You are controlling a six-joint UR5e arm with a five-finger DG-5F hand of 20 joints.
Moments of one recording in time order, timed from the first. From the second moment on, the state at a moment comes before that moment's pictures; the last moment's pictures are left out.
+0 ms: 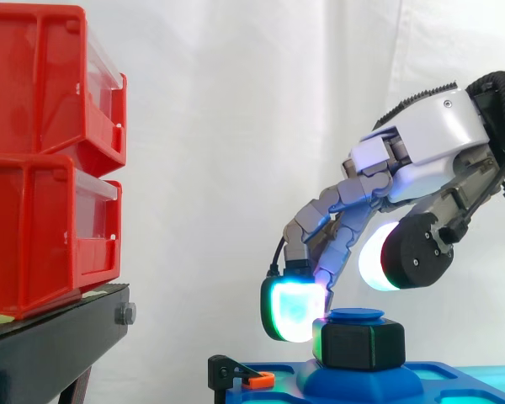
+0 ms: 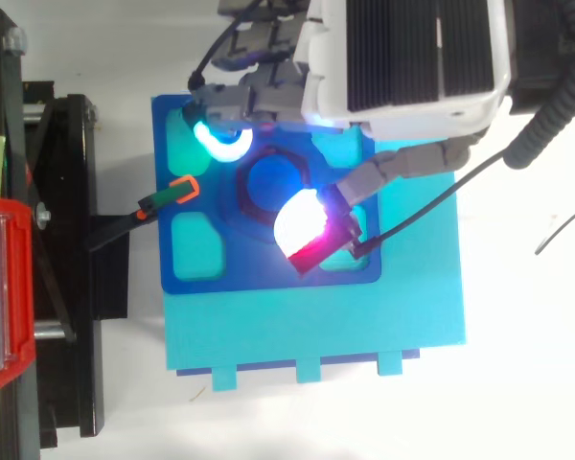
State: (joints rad) arm -0.01 -2.29 -0.88 -3.43 -1.66 -1.45
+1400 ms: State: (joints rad) arm 0.04 -2.29 -0.86 -3.38 -1.61 -1.40
